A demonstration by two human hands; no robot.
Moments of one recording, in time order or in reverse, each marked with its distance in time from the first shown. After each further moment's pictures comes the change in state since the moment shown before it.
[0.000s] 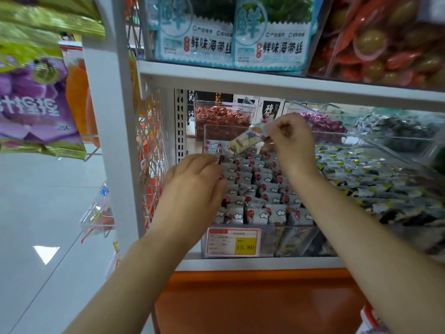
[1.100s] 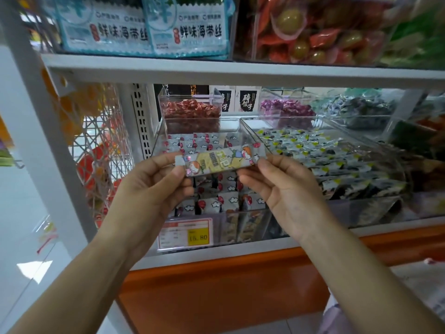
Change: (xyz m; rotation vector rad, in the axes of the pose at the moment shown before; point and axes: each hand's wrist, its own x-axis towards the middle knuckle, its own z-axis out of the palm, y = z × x) left_hand -0.004 0.035 0.001 -1.448 -0.034 -0.557; right_hand -0.082 -0.014 -0.074 0.755 -0.074 0.508
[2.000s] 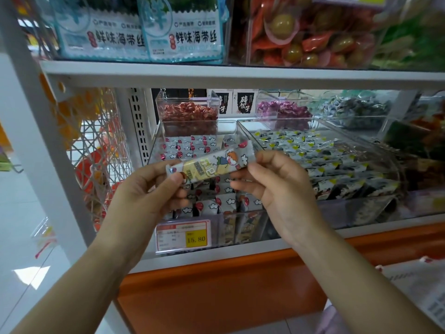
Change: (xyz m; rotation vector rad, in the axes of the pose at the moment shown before) left_hand -0.003 -0.004 -0.006 0.209 0.013 0.049; right_hand -0.002 0.007 -0.001 -0.155 -0.123 -0.183
